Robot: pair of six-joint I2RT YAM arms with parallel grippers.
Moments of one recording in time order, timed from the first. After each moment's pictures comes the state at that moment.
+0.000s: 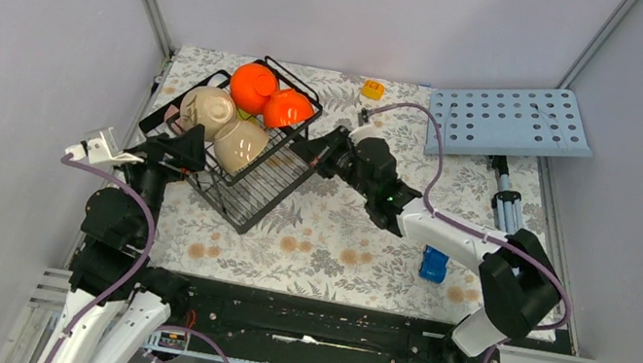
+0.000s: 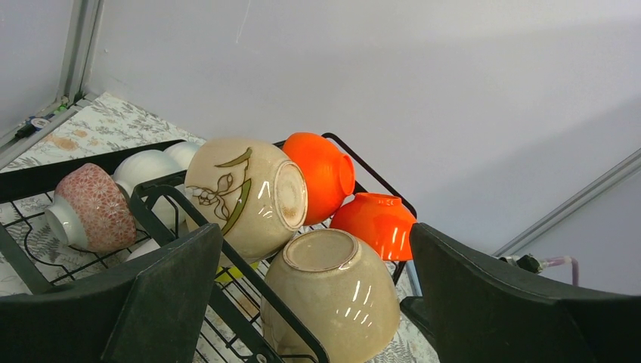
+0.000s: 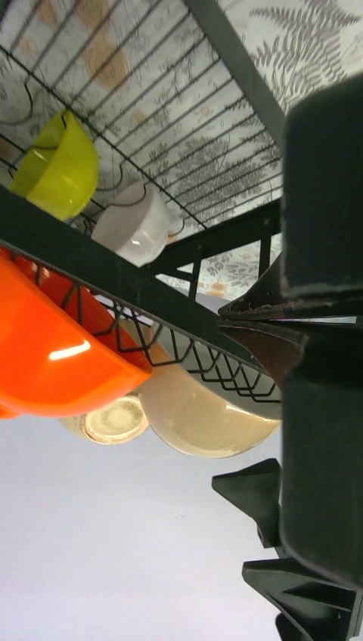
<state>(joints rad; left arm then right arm) -0.27 0.33 0.68 -0.14 -0.32 -0.53 0.82 1.62 1.03 0.47 -0.07 1.17</state>
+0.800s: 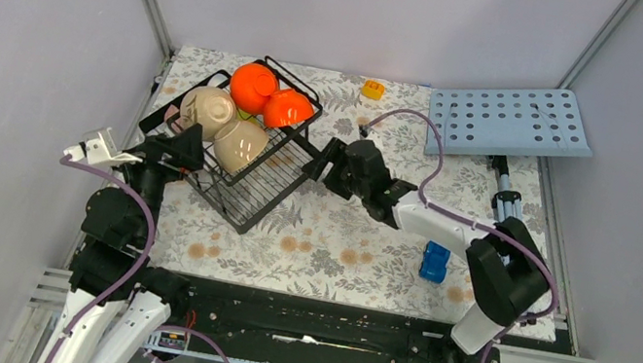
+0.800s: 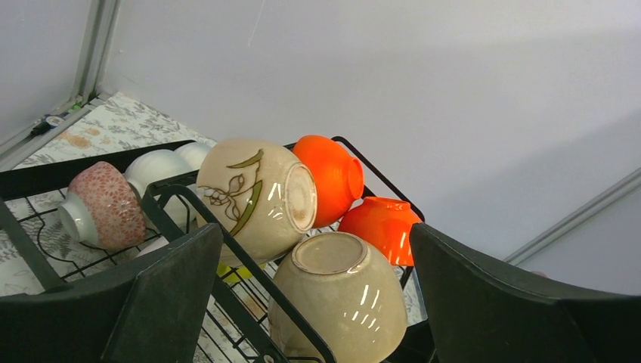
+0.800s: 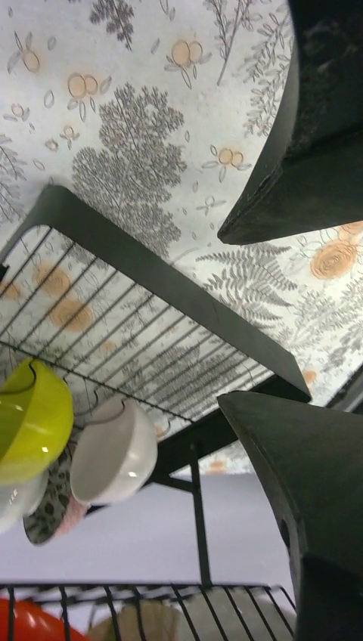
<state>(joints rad) -0.27 0.33 0.68 -0.14 -0.34 -0.53 0.77 1.67 1.03 0.11 0.03 0.98</state>
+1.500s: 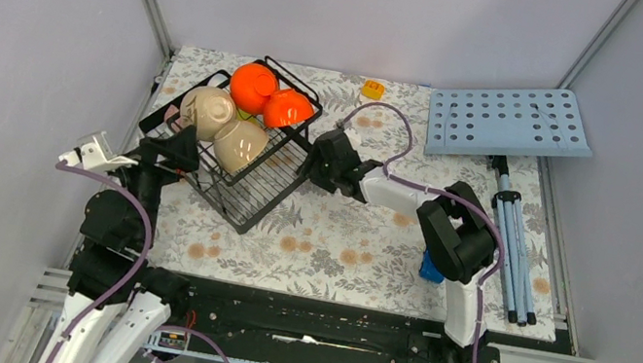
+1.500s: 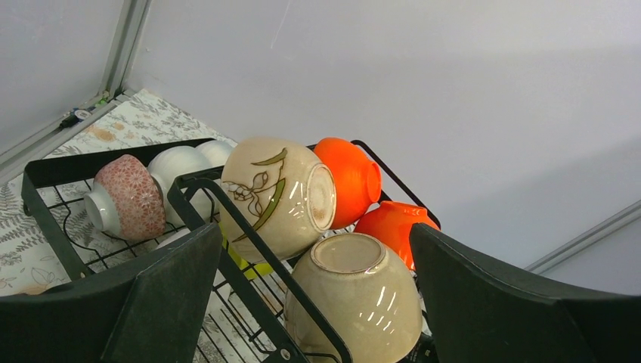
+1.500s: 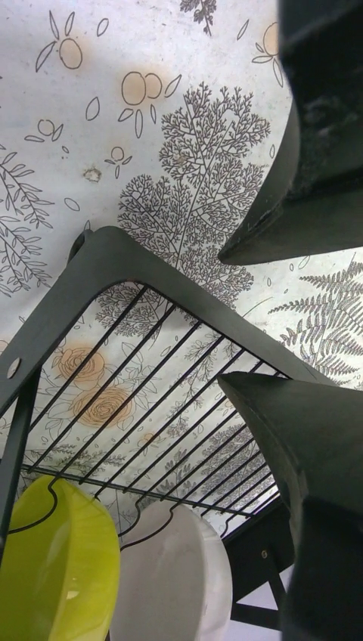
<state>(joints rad) -0.27 0.31 0.68 -0.19 -0.40 -0.54 0.77 2.03 1.35 -0.09 0.09 0.94</state>
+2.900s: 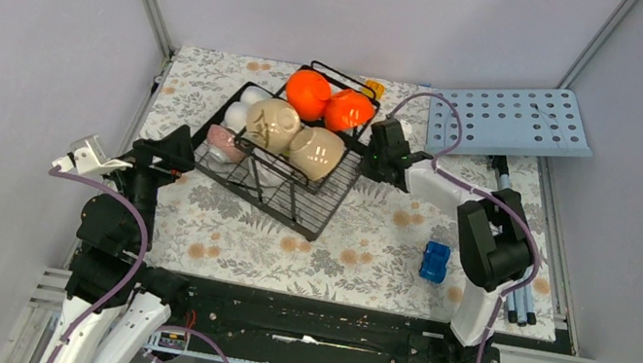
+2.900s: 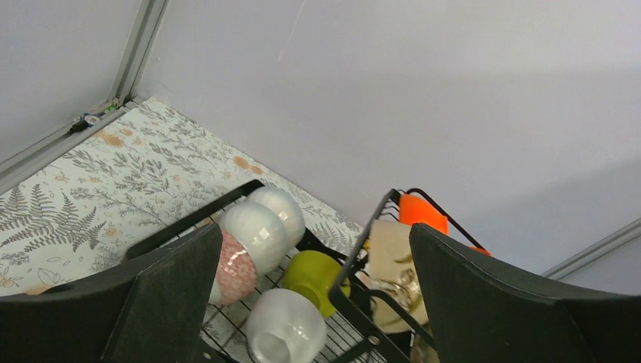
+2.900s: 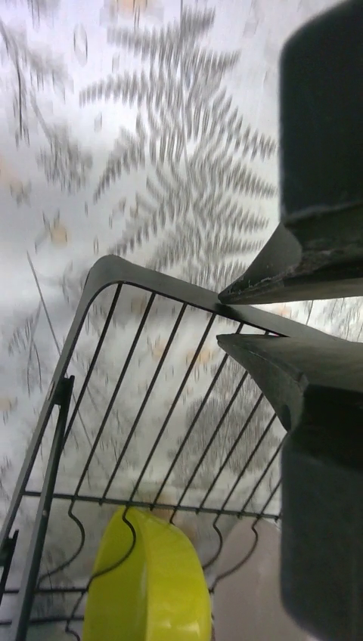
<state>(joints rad) -0.27 0.28 0.68 -0.19 -0.44 -0.55 0.55 1.90 1.26 -0.19 0.09 0.73</state>
